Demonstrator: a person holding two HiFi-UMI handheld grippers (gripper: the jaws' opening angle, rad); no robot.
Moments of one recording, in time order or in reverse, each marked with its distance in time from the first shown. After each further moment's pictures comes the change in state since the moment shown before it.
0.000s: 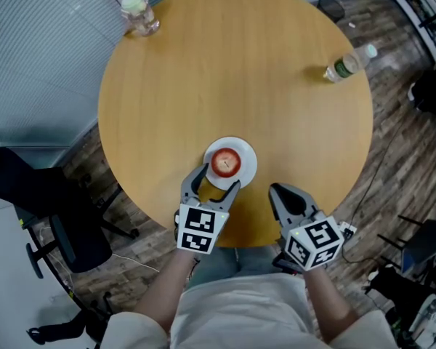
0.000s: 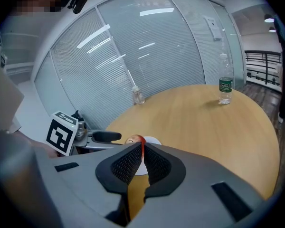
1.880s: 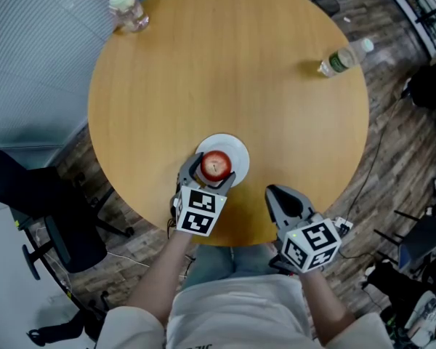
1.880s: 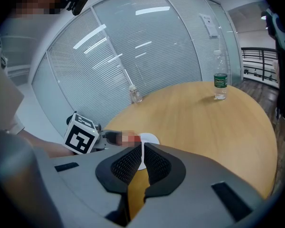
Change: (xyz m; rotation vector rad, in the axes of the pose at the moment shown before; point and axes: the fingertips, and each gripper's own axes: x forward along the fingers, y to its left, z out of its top) left arm 0.046 0.007 -0.026 0.083 0.123 -0.010; right arm -0.007 -0.009 -0.011 0.033 0.015 -0.012
